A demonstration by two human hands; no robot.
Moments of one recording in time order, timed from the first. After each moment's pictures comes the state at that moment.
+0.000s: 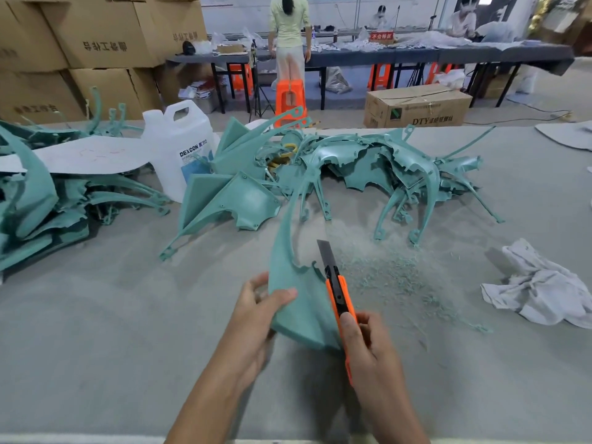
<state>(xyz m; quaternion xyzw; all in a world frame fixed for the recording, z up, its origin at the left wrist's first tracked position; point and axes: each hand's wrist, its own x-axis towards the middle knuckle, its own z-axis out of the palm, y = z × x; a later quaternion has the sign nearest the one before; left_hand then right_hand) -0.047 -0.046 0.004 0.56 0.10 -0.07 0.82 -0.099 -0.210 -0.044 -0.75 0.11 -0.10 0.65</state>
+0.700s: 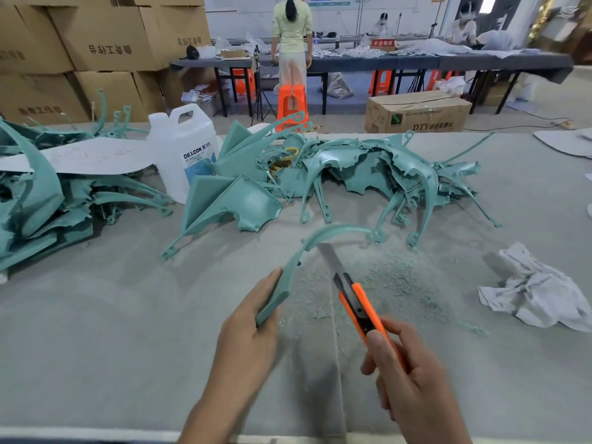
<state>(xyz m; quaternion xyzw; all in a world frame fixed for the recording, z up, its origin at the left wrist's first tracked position) -0.083 -0.039 0.015 0.83 -0.02 0.10 0.55 -0.140 -0.243 0.004 -0.76 0.03 -0.11 0.64</state>
